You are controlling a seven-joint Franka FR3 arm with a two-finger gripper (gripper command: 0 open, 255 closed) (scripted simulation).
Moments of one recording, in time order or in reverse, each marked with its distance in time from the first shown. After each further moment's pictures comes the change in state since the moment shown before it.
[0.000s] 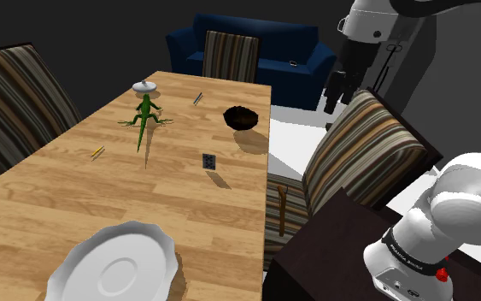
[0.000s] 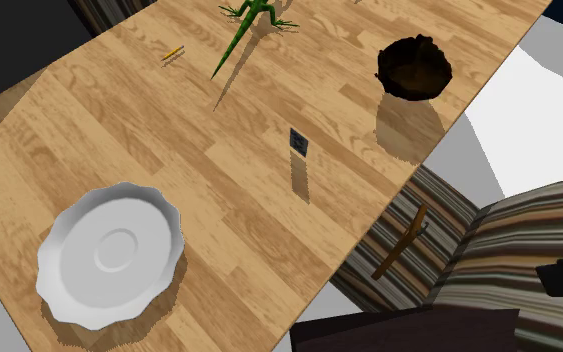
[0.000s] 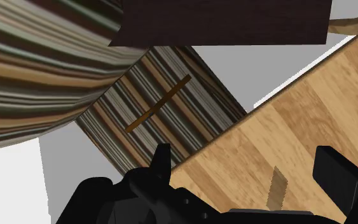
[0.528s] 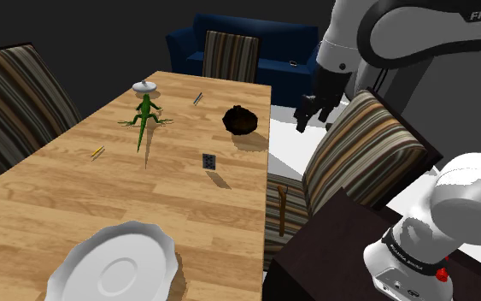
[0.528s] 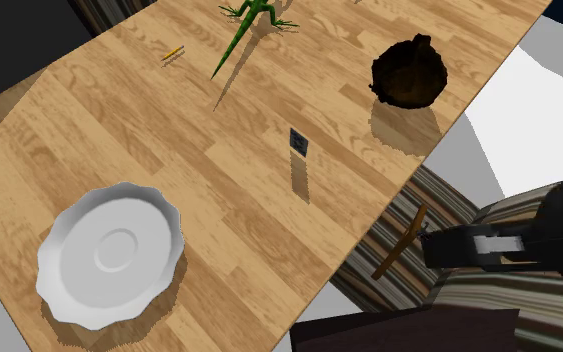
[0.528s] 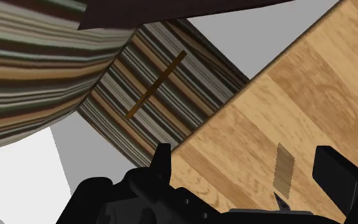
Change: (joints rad) arm -0.003 0.035 0.157 -0.123 0.038 0.247 0.221
